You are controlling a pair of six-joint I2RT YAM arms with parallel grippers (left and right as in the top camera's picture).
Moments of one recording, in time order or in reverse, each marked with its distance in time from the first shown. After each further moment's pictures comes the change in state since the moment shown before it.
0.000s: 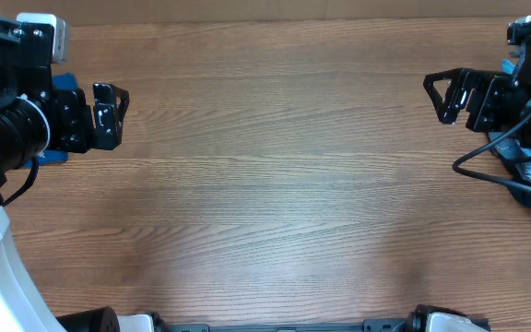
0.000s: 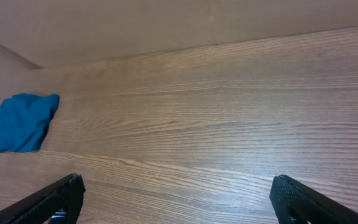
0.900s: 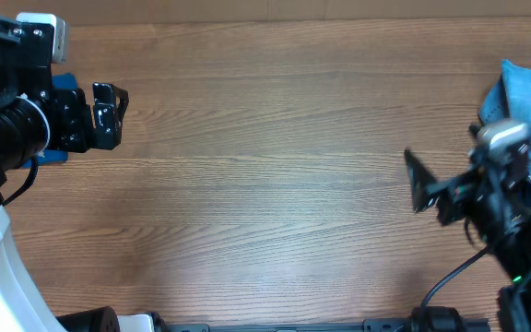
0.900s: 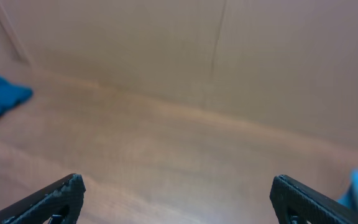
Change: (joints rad) left arm 0.000 0.001 0.000 0.000 -0.007 0.000; right arm 0.151 -0.688 -0.787 0.524 0.156 -0.185
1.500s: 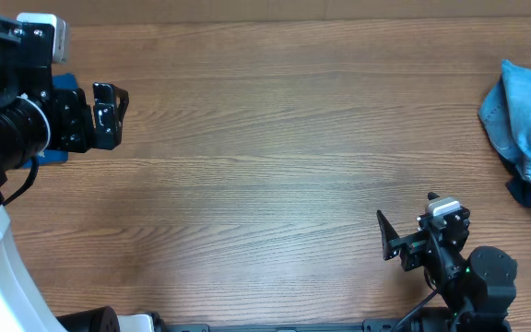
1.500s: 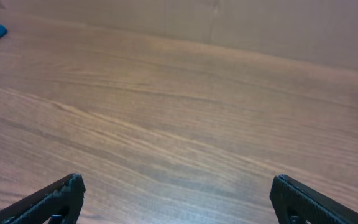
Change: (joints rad) left arm 0.000 0.000 0.000 -0.001 0.000 0.000; right arm 0.000 -0.492 -0.669 0.122 0.026 -0.007
